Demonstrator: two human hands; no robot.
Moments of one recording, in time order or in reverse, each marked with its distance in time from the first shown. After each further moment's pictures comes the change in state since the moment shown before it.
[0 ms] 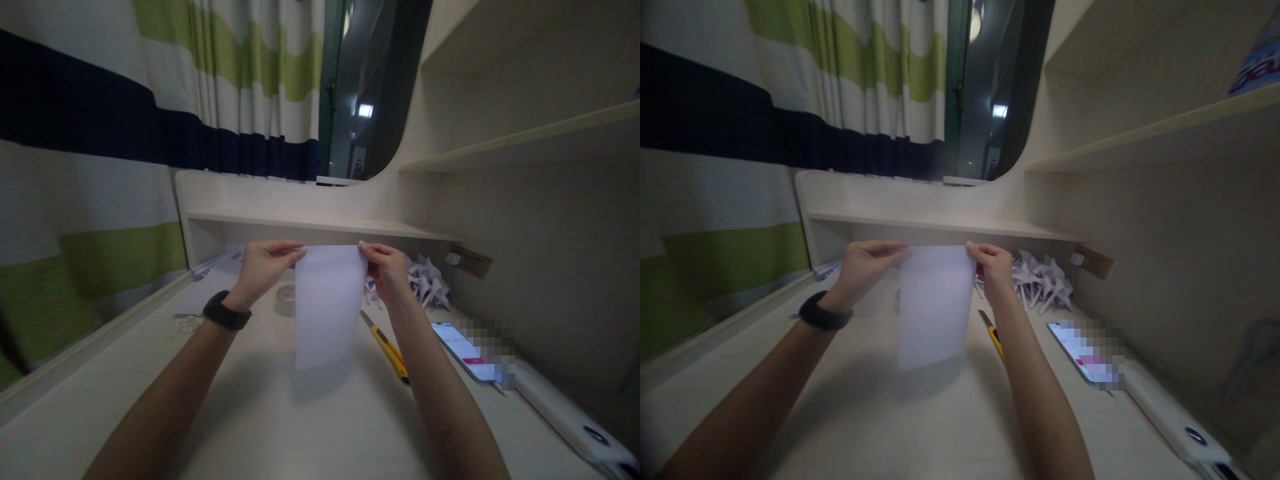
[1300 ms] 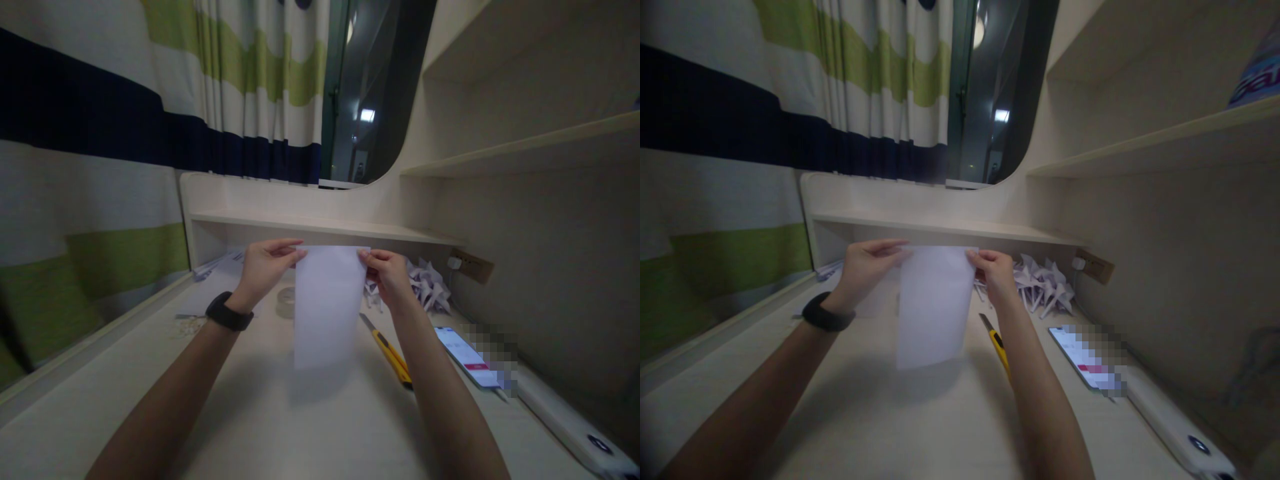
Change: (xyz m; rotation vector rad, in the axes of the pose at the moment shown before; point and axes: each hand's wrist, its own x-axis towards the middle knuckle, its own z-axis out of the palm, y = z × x) left_hand 0.001 0.000 0.000 -0.041 0.039 0.005; right_hand -0.001 -0.003 -0.004 -0.015 -0.090 0.068
